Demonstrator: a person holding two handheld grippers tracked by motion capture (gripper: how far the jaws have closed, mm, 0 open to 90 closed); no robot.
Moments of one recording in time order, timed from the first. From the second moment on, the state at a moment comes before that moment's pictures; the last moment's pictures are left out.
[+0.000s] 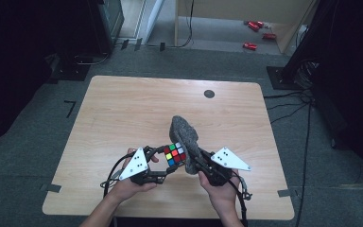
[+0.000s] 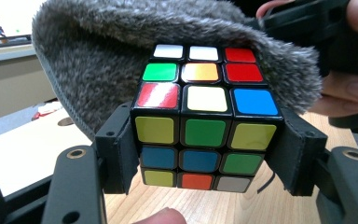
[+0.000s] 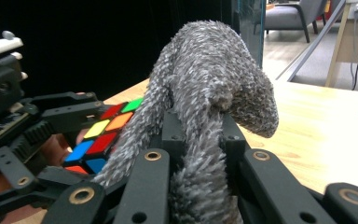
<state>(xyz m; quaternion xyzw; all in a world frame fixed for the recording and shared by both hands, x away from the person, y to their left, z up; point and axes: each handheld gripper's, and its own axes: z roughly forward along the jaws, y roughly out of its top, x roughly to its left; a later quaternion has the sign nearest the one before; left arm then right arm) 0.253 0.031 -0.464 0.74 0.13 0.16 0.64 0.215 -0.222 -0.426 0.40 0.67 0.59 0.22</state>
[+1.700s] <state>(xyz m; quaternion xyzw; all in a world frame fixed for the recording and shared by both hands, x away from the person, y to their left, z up) 0.279 0.052 -0.456 0.65 0.32 0.01 0.69 0.215 -0.185 -0.465 0.34 0.73 0.55 0.25</state>
